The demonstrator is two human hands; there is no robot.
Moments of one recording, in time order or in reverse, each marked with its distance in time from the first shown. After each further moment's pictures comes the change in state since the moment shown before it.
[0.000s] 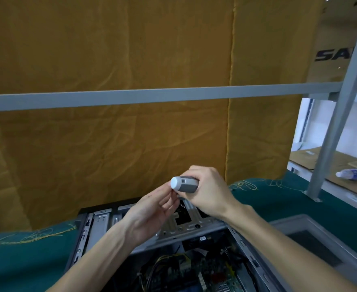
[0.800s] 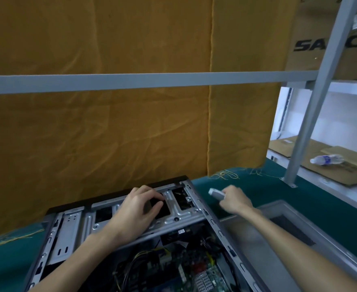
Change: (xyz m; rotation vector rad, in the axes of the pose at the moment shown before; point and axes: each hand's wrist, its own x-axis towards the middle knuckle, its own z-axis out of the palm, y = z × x) left_hand 0.026 -0.024 -0.043 1.664 -0.049 0.578; right_hand -0.066 0.174 -0.024 -0.383 -0.245 0.887
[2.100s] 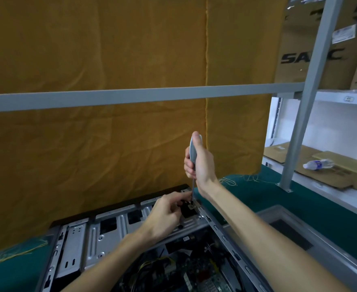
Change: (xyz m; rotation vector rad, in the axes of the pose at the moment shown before) left_hand 0.028 0.053 0.020 -0.357 -0.067 -0.001; right_hand -0.064 -0.164 -0.061 1.344 0.110 -0.357
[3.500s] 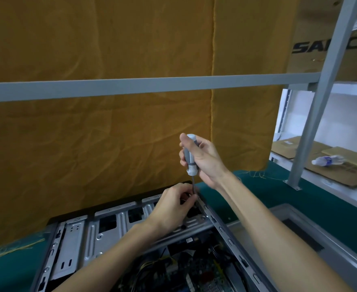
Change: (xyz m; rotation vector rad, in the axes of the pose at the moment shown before) left_hand 0.027 -0.007 0.012 0.073 0.065 0.024; right_hand 0.027 0.005 -0.011 0.000 -0.284 0.006
